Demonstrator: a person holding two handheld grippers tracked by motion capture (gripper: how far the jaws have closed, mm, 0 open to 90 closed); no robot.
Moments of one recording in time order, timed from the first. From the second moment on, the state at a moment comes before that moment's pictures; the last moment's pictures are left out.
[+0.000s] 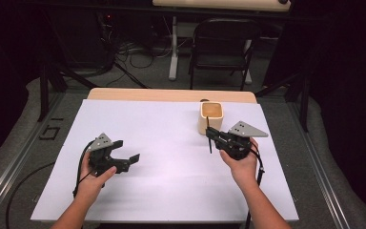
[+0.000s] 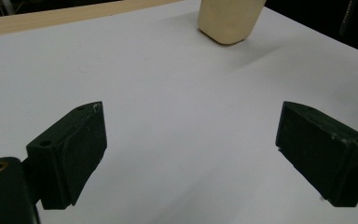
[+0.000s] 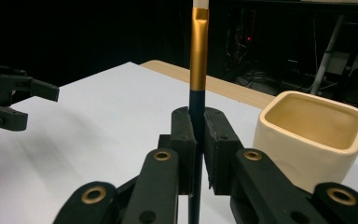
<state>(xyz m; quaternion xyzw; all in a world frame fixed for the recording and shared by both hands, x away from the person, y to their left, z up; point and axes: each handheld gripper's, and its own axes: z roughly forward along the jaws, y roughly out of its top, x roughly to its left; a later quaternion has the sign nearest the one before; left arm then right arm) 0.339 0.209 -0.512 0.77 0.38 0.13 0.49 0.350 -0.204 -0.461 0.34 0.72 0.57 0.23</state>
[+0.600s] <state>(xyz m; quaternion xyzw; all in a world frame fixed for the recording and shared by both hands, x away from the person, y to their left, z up) 0.338 0.213 -0.513 0.77 0.38 0.14 0.49 0.365 -0.216 -0.456 0.36 0.70 0.56 0.24</state>
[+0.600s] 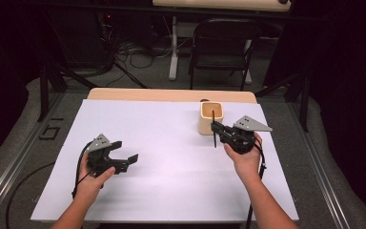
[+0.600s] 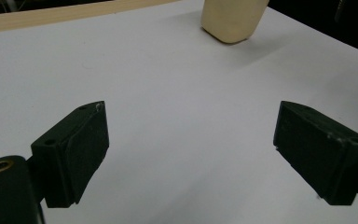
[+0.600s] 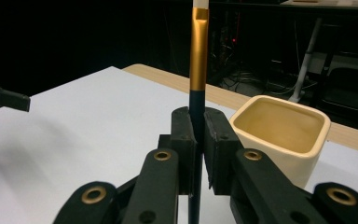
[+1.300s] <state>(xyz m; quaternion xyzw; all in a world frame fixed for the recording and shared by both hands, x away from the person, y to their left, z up) 0.340 0.212 -0.514 0.77 0.38 0.13 0.49 0.391 -0.228 -0.433 0.38 0.69 0.55 0.27</state>
